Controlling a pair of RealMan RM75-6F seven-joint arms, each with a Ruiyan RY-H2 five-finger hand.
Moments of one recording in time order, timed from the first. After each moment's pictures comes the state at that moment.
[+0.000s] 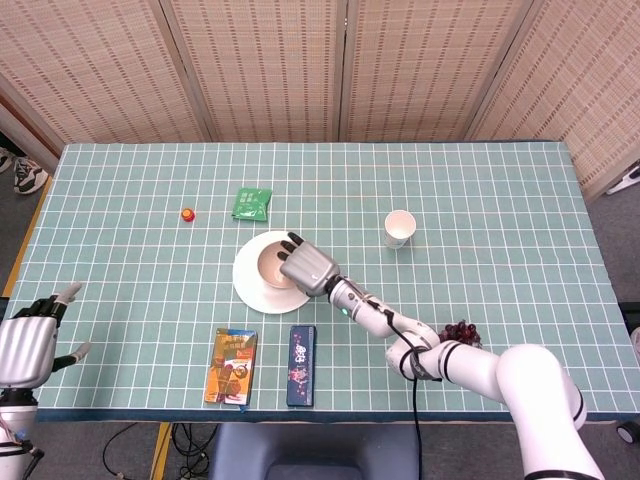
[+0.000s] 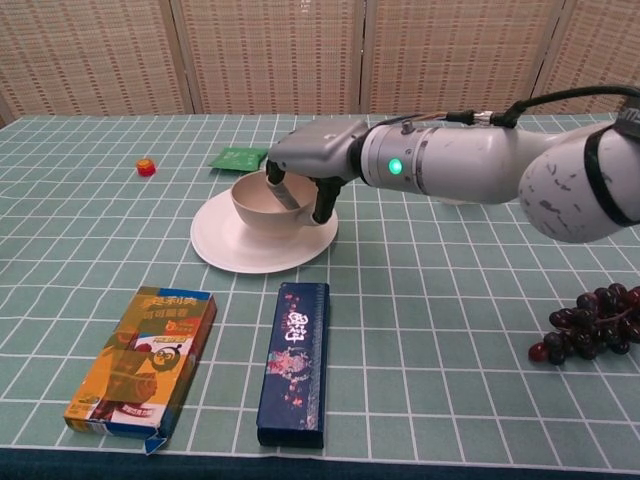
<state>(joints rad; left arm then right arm) -0.17 -1.14 -0.09 -1.69 1.40 1.49 0.30 1.15 -1.78 0.25 -1.00 -1.35 0.56 -0.27</state>
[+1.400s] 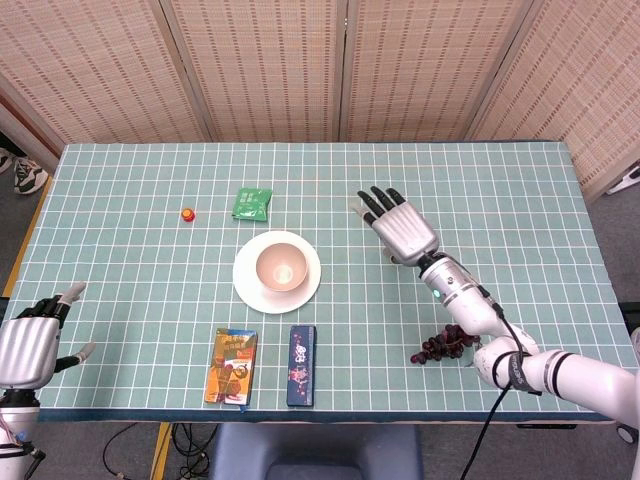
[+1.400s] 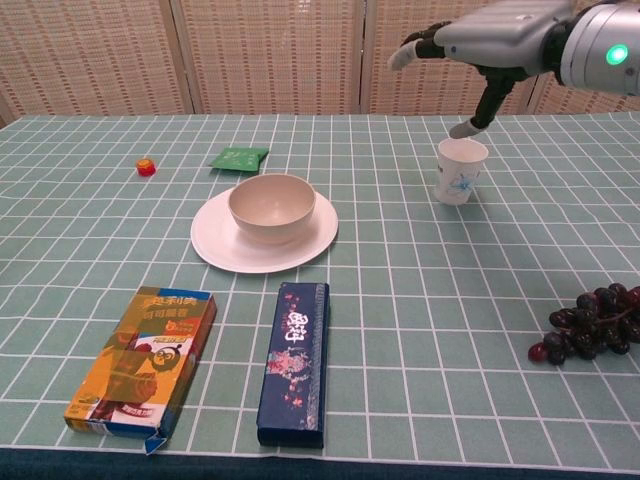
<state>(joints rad) -0.17 -1.13 -0.10 -1.71 1.43 1.49 0.29 0.93 -1.32 0.19 -1.42 -1.13 0.82 -0.44</state>
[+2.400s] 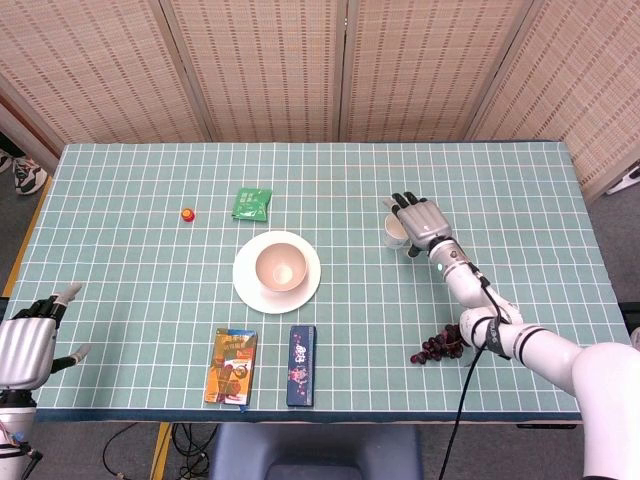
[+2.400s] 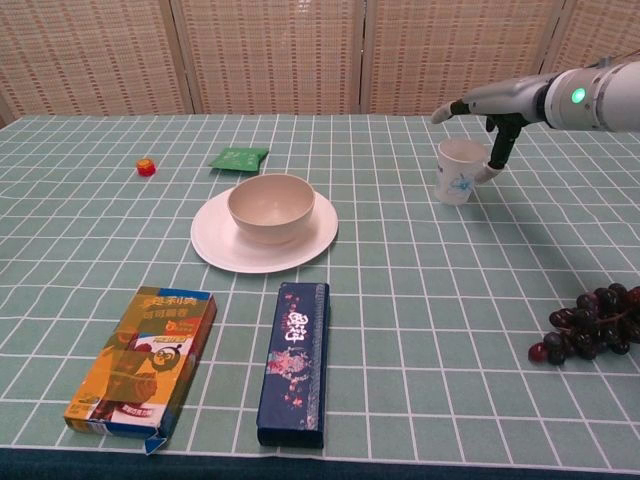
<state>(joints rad) -0.16 -1.13 -0.10 -1.70 1.41 1.48 0.29 1.02 -1.51 0.17 -0.99 -0.89 0.50 -0.29</state>
